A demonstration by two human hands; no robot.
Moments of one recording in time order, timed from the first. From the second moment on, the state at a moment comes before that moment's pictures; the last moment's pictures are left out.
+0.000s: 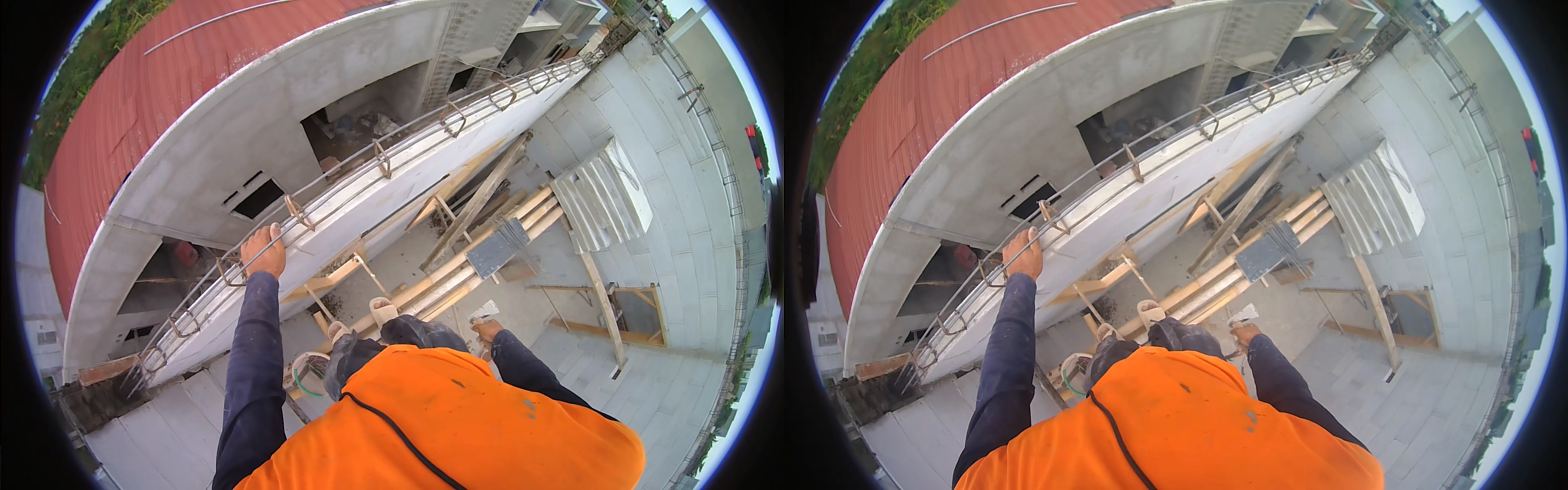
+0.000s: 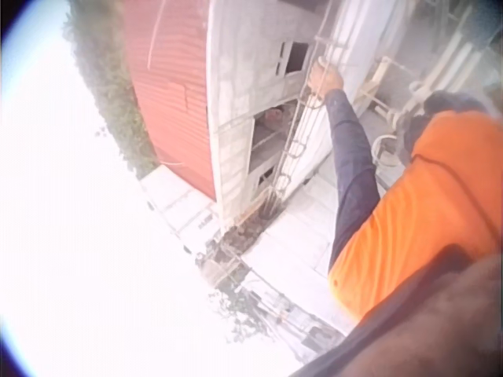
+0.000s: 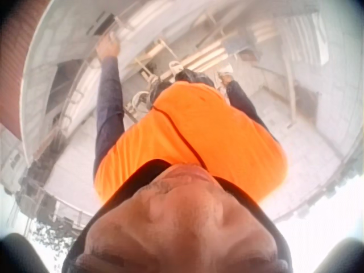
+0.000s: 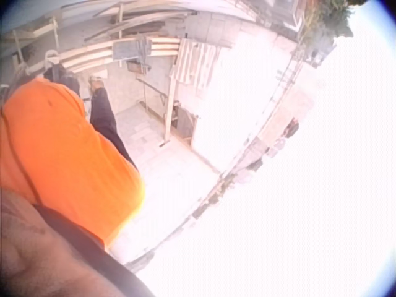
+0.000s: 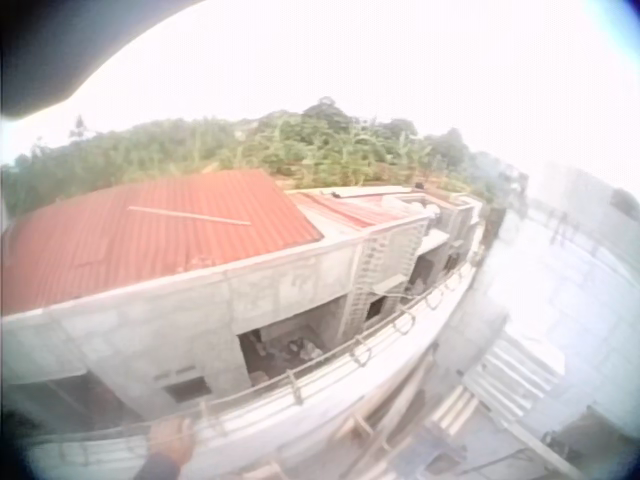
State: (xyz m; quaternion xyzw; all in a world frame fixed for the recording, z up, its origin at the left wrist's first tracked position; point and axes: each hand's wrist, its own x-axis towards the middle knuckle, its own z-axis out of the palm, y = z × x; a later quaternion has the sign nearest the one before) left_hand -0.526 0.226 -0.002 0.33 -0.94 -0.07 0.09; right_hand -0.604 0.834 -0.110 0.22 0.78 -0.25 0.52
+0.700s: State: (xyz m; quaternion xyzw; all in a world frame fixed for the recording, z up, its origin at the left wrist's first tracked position) left_hand -0.472 0.231 -0.001 0.28 -0.95 -0.06 0.09; right_hand -0.596 0.824 -0.132 -0.03 0.79 -0.24 0.57
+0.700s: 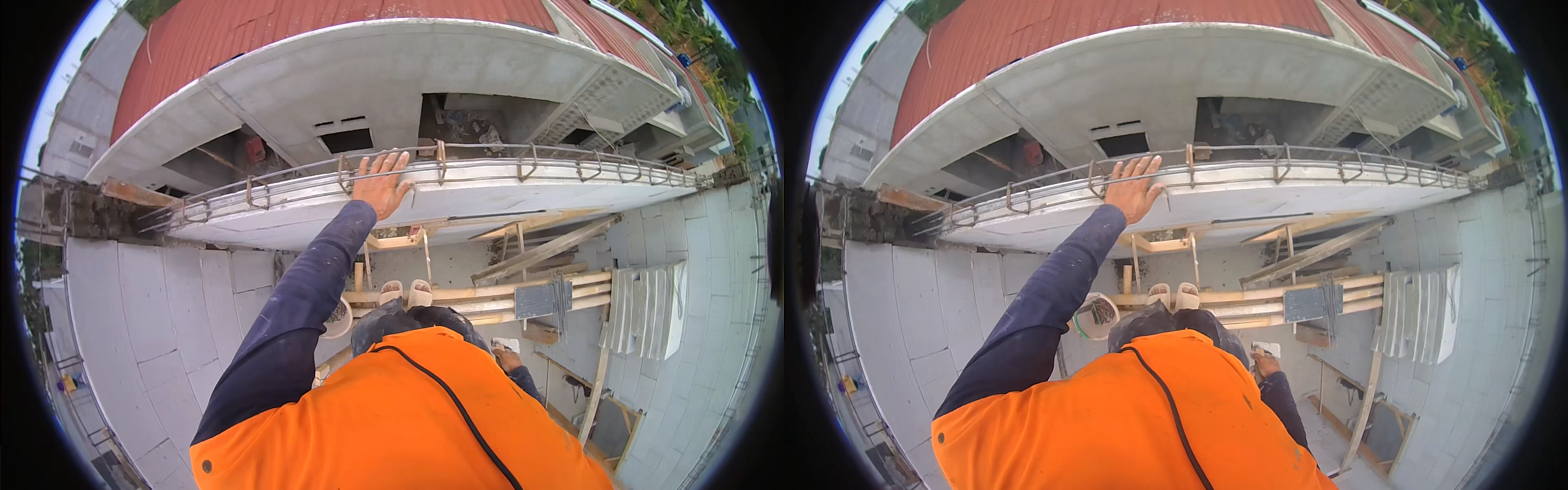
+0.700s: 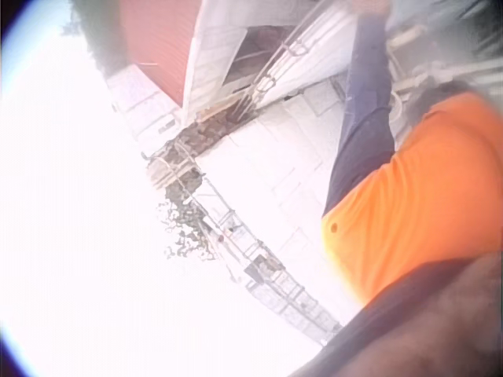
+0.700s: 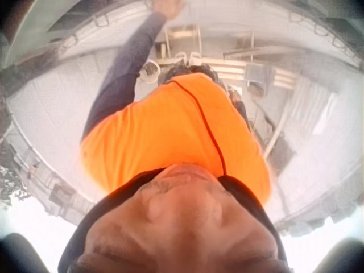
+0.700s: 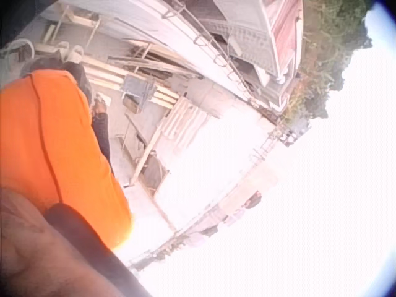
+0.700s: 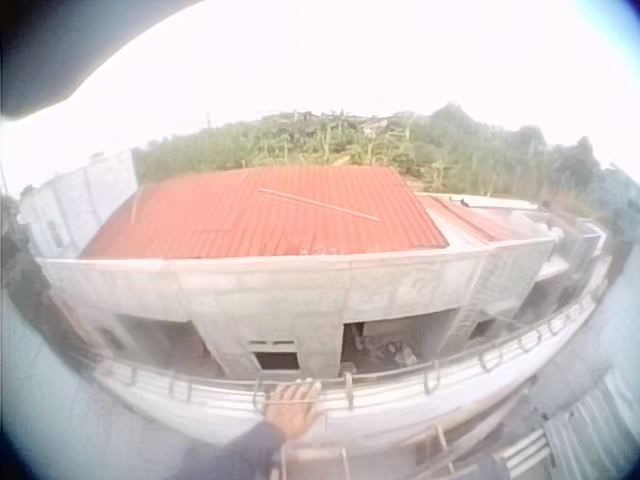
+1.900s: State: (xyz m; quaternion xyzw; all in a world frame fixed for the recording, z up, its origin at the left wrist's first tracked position) left_hand -0.130 0.477 -0.132 0.50 -0.69 -0.52 -0.08; right_hand -0.661 0.575 -0.163 -0.49 0.65 -0.07 0.58
